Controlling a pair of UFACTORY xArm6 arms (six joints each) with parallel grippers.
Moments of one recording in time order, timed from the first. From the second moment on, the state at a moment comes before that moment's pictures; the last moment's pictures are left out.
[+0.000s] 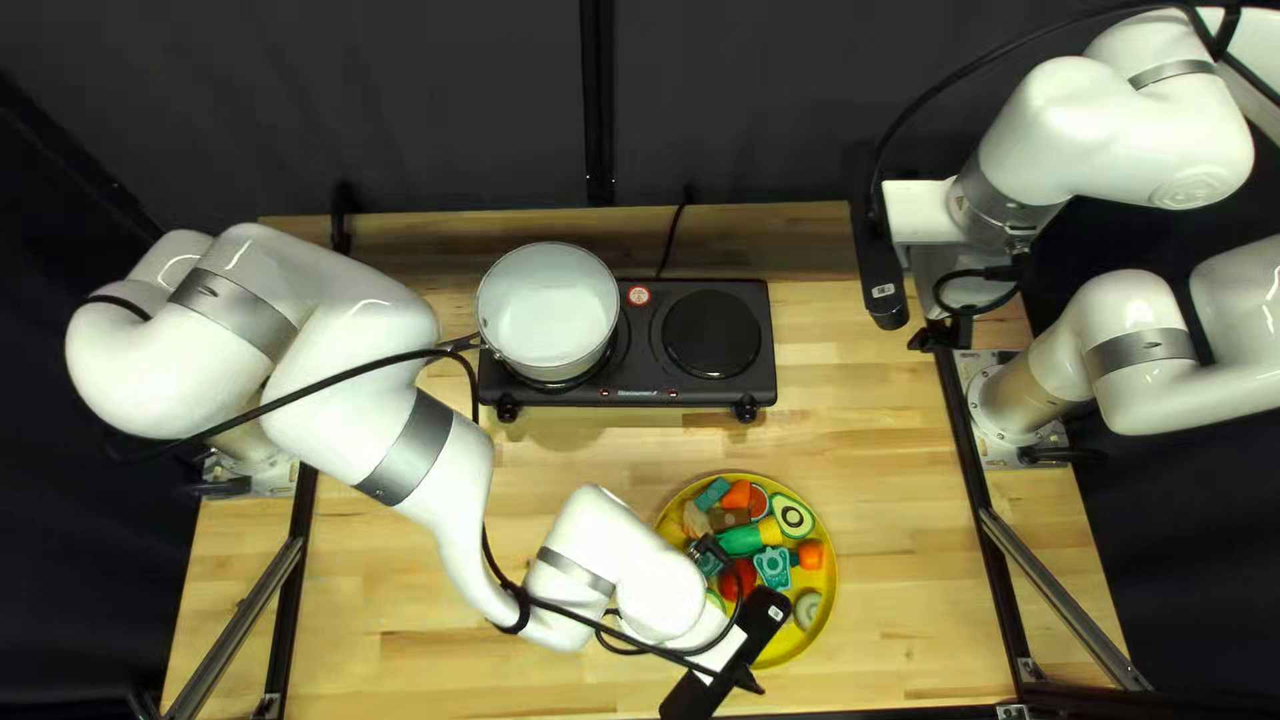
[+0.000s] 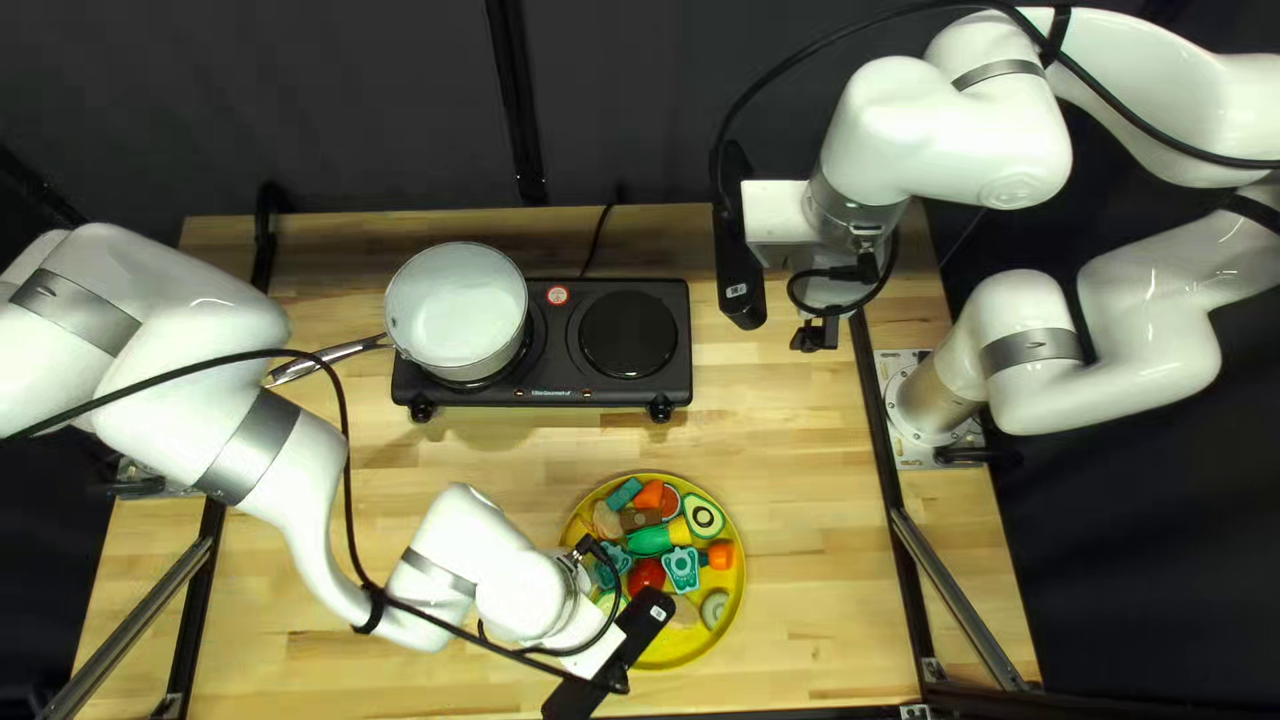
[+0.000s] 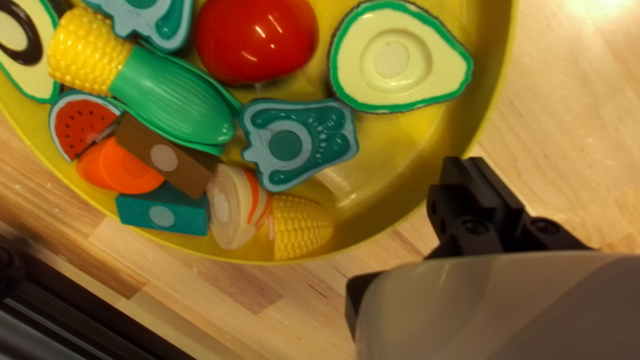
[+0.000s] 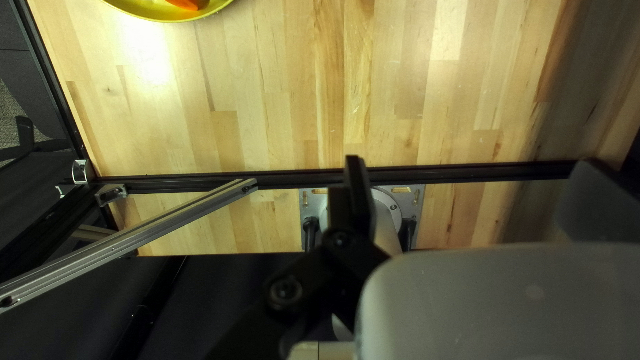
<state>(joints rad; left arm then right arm) -0.46 0.64 -1.52 0.10 0.85 0.26 0.00 -0.78 -0.78 0.00 1.57 0.00</state>
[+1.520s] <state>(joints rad) -0.45 0.57 -1.33 0.11 0.72 0.26 0.00 -0.78 -0.78 0.00 1.57 0.00</state>
